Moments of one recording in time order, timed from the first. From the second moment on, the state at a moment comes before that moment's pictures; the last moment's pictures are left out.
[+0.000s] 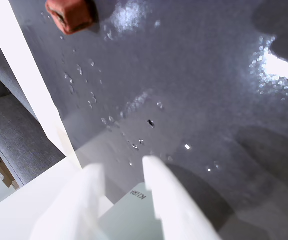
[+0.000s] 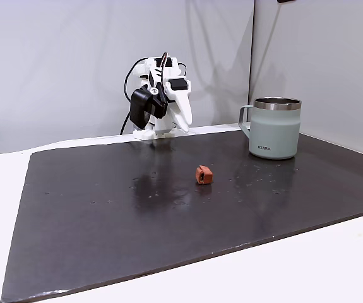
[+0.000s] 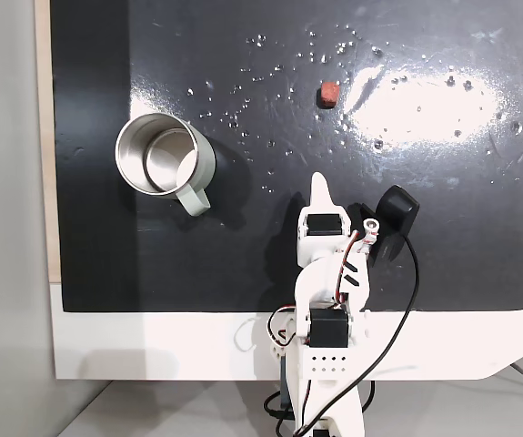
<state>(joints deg) 2.0 181.7 172.4 42.5 -0.5</state>
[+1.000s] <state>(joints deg) 4.0 178.2 162.1 47.9 -5.4</state>
